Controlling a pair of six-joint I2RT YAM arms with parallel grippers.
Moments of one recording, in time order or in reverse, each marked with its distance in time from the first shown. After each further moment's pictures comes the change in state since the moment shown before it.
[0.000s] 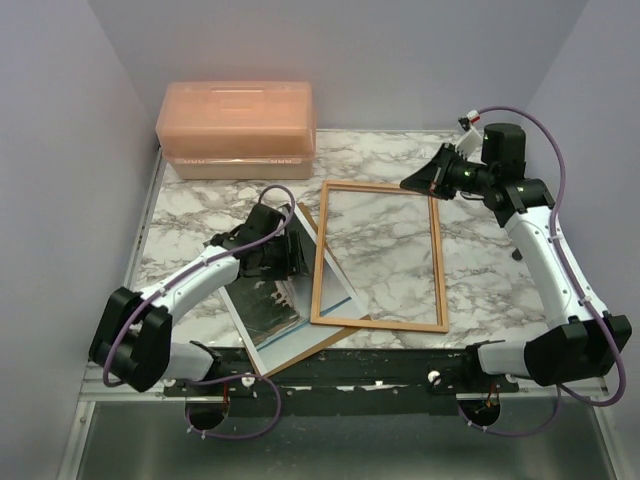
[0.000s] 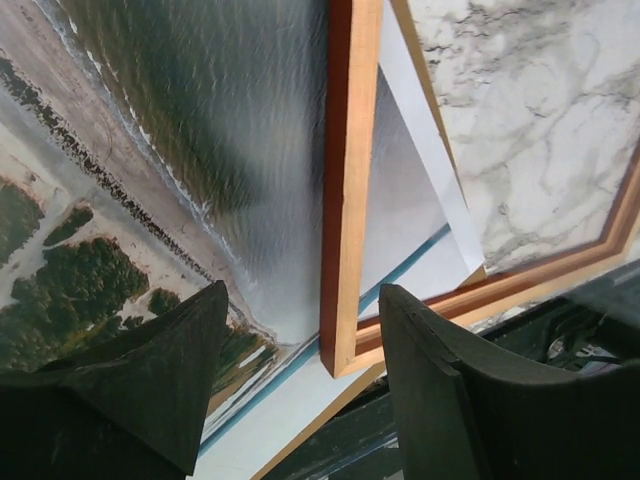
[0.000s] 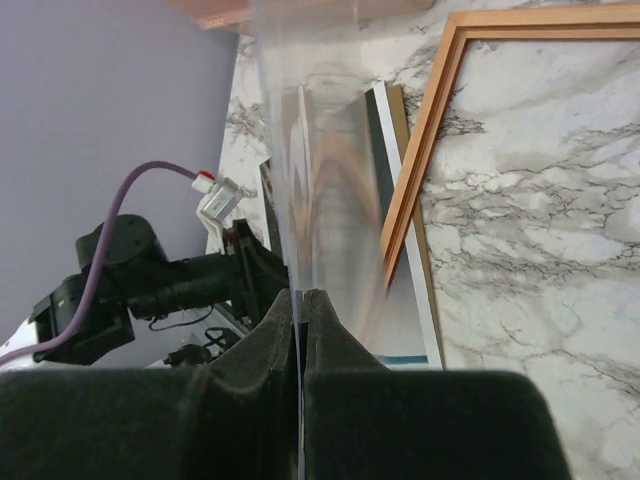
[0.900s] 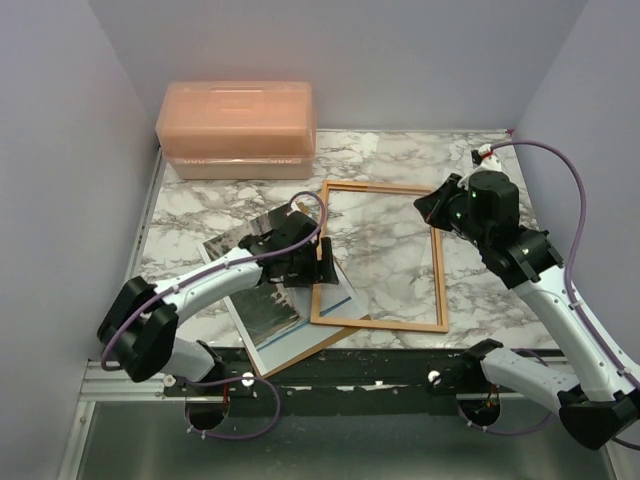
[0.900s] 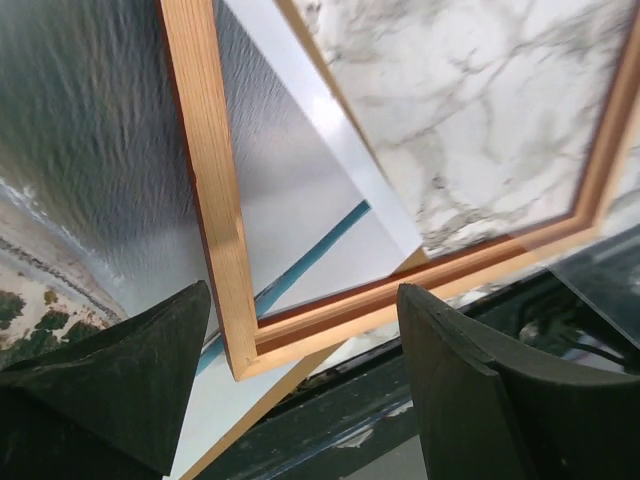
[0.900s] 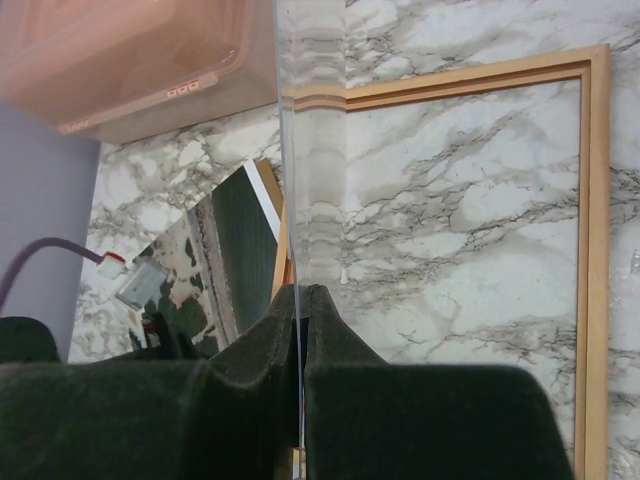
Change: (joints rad) left arm -0.262 0.150 0.107 -0.009 -0.122 -0.159; right arm 0.290 -0.335 -0.224 0.004 0.733 0.019
